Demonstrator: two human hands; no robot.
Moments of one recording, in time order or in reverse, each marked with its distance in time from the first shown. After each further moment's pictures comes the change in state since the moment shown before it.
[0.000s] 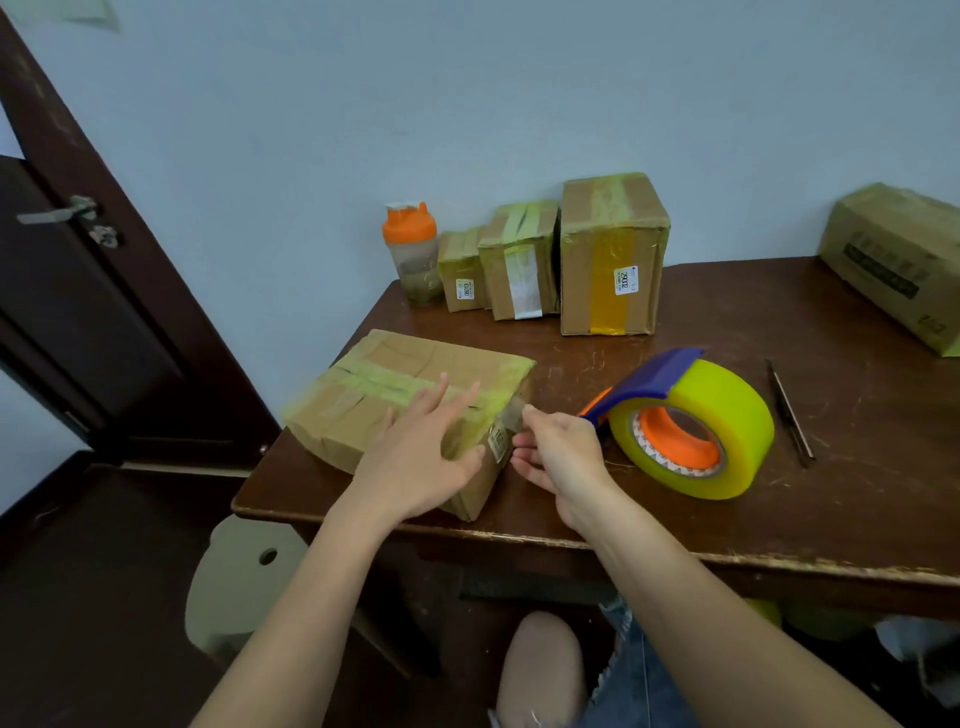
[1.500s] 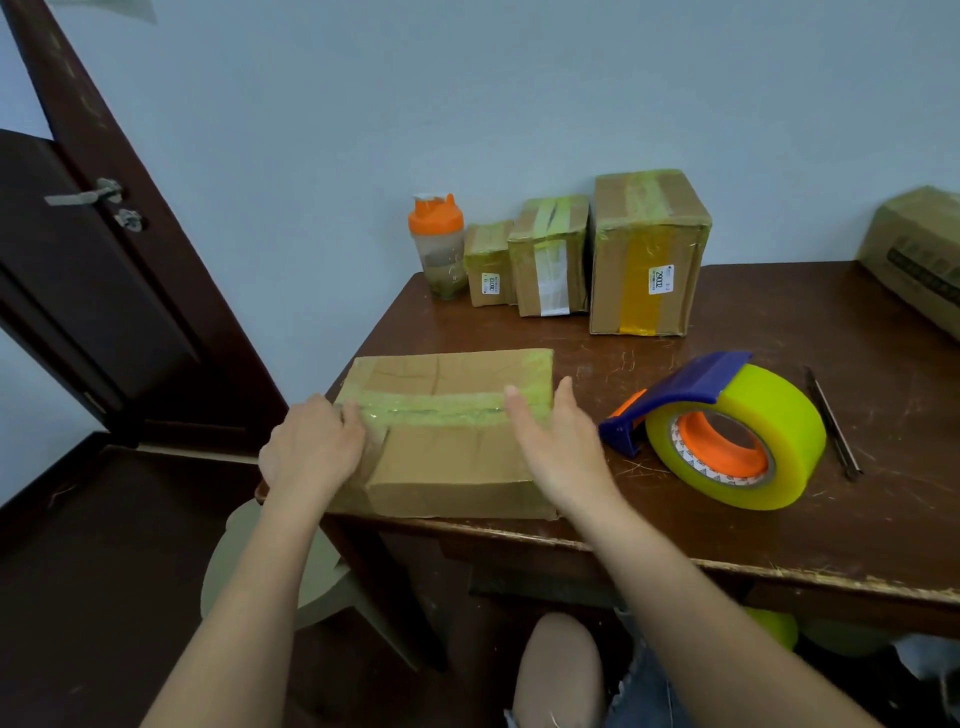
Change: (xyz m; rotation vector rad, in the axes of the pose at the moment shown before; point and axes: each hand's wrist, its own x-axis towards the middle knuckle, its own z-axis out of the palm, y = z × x) left_hand -0.002 -0.085 -0.031 0.159 0.400 -0.613; right_hand -0.017 -0.003 0.028 -0.747 -0.037 -0.381
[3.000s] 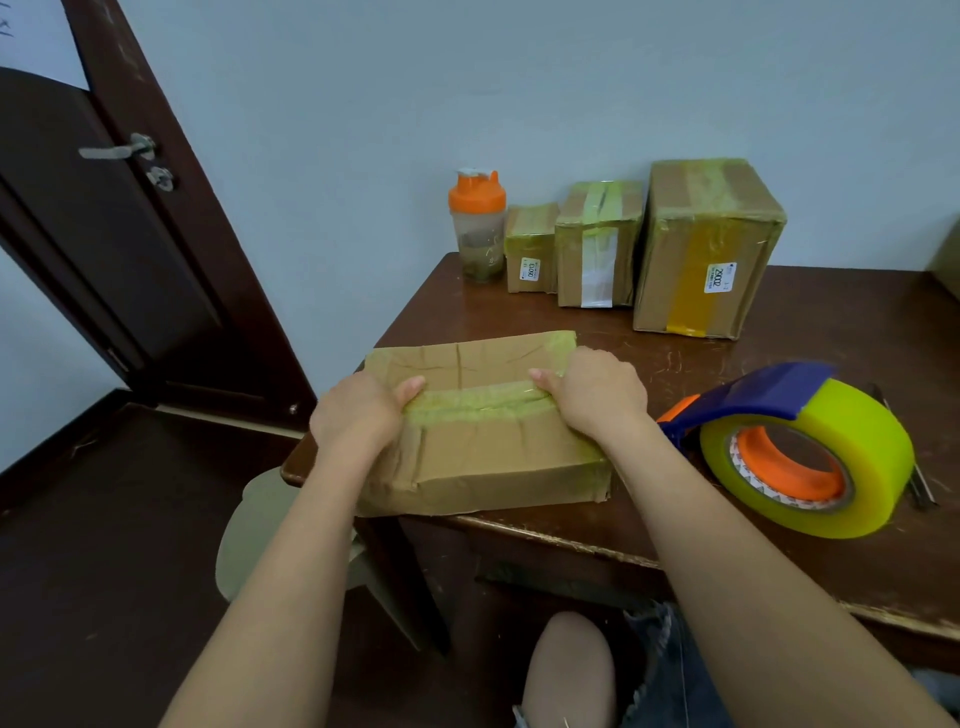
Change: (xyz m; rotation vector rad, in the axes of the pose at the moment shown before) left_hand 0.033 0.007 0.021 -0.059 -0.147 -0.088; right_hand 0.078 -0.018 0.005 -0.652 0.022 0.019
